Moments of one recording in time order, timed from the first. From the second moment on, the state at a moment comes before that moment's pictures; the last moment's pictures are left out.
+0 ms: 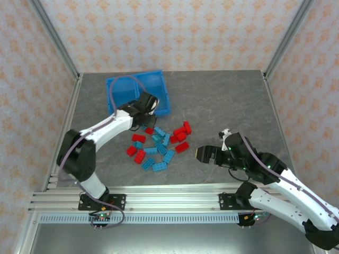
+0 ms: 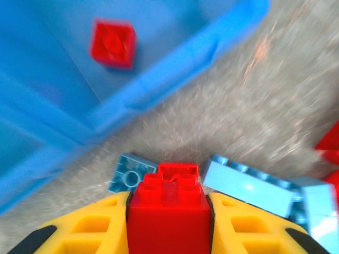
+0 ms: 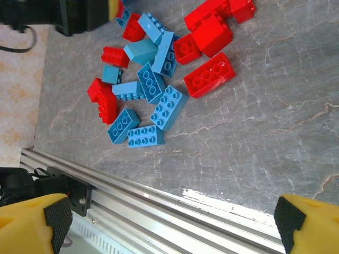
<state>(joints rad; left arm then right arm) -0.47 1.61 1.23 -0.62 -0.15 -0.10 0.81 0.65 0.80 -0.90 -0.08 0.86</state>
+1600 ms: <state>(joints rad) -0.62 0.89 1.16 -0.67 0.14 0.20 0.83 0.95 0.88 -0.79 -0.05 0.85</state>
